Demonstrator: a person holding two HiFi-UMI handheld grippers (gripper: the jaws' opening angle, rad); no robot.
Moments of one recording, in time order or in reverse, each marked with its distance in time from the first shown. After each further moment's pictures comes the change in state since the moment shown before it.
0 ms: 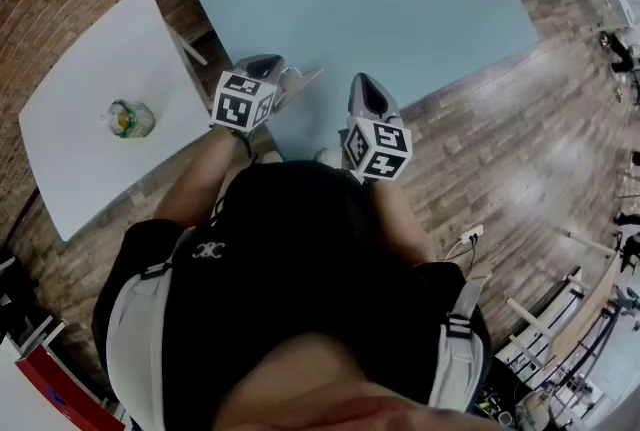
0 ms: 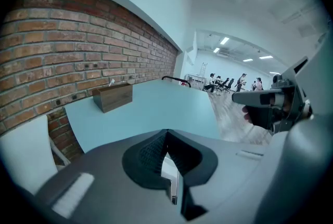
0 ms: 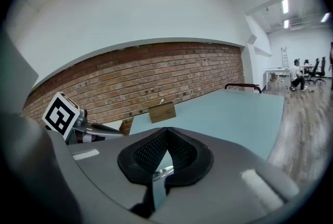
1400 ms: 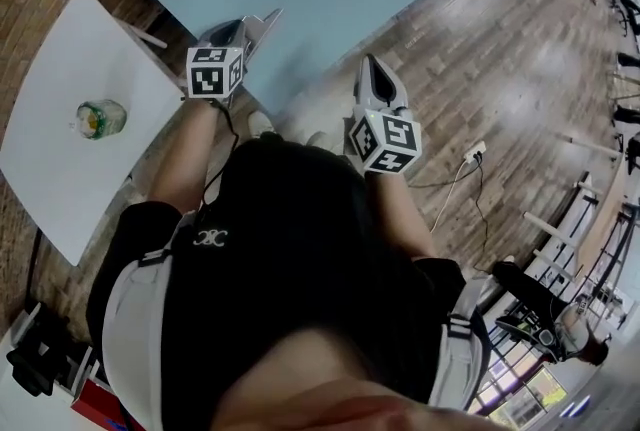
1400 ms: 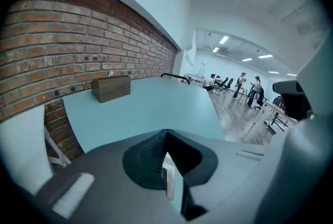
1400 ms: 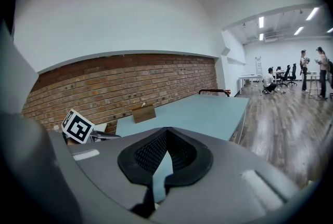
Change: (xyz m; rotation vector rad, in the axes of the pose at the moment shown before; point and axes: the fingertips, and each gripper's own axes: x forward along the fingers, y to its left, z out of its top) left arm 0.021 -0.007 -0.050 0.004 0.007 0.004; right arm -0.119 -0.036 -0.037 0.066 -0.082 -0.232
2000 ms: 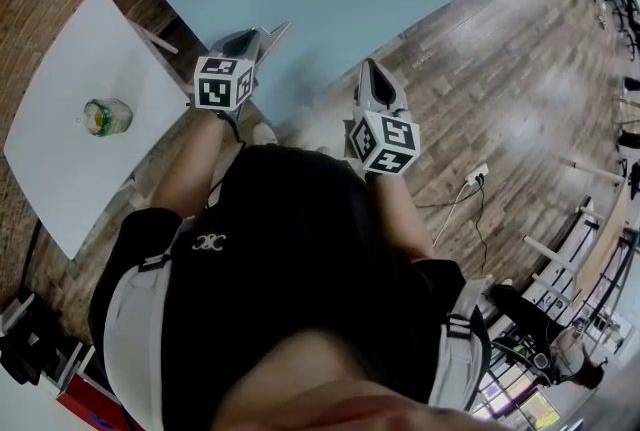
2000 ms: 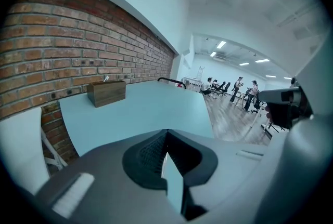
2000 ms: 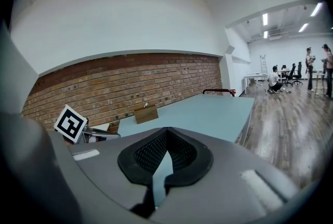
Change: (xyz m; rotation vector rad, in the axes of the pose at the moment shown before) left arm -0.013 -0.022 0.019 -0.012 -0.044 -0.038; right arm 0.020 0.001 0.005 -0.011 0.005 0.049
